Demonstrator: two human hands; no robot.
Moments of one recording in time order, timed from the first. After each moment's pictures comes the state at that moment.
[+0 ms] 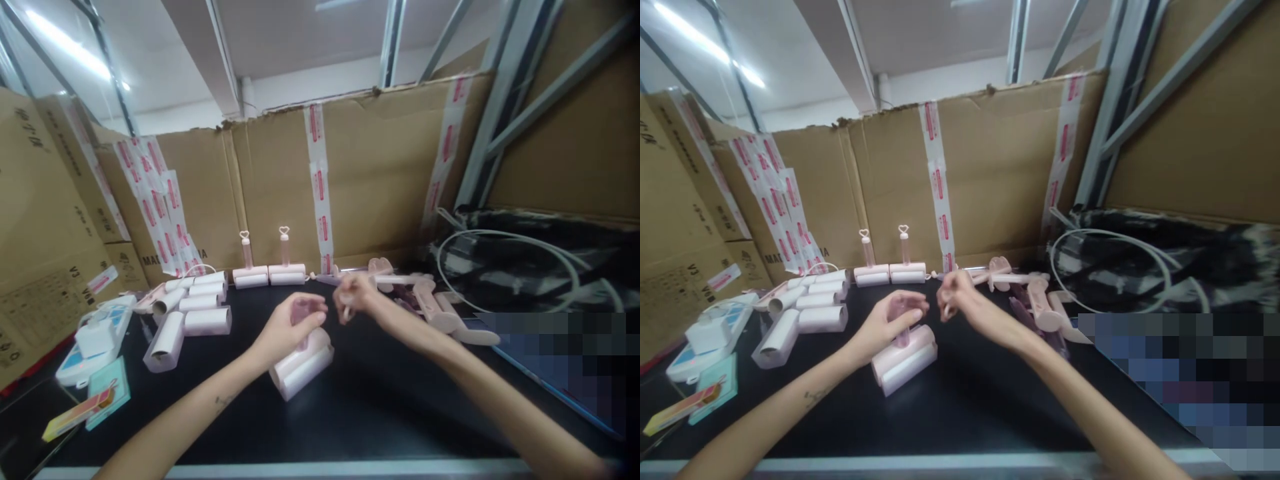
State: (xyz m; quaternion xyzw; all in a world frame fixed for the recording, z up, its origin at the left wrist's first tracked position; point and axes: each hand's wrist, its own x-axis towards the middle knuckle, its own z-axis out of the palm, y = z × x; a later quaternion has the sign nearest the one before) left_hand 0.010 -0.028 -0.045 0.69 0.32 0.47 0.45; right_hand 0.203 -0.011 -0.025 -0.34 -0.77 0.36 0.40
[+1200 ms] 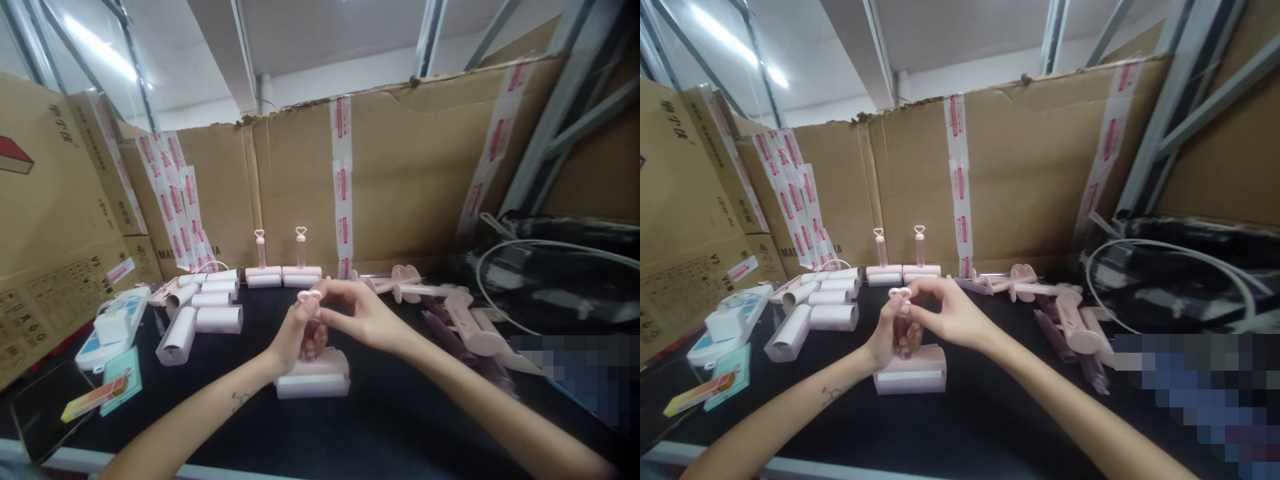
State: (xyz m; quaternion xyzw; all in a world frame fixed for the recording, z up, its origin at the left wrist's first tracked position) left_hand 0.011 -0.023 -0.048 0.52 0.29 0.48 0.64; right_hand 0.145 -0.017 0.004 -0.21 -0.83 0.33 0.40
